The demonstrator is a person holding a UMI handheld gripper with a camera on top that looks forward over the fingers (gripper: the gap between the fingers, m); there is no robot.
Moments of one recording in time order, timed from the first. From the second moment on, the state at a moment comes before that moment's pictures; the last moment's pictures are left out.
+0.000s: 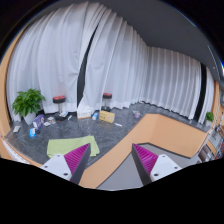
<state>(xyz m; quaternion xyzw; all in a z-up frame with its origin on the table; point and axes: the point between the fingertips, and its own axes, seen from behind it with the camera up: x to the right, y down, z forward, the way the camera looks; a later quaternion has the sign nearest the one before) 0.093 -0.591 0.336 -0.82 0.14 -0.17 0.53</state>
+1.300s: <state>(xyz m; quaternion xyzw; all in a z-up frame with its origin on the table) -0.187 -0.202 -0.015 -0.90 -0.08 -0.13 0.41</state>
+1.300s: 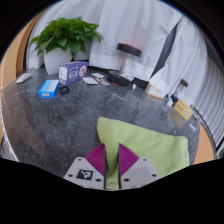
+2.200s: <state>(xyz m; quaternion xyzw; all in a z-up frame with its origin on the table) 0.048 -0.224 0.043 -0.90 0.14 0.00 0.41</state>
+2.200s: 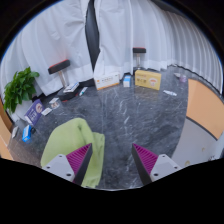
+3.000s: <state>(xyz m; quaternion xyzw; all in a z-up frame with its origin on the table) -0.099 -0.470 0.273 -0.87 0.07 -0.09 0.48</state>
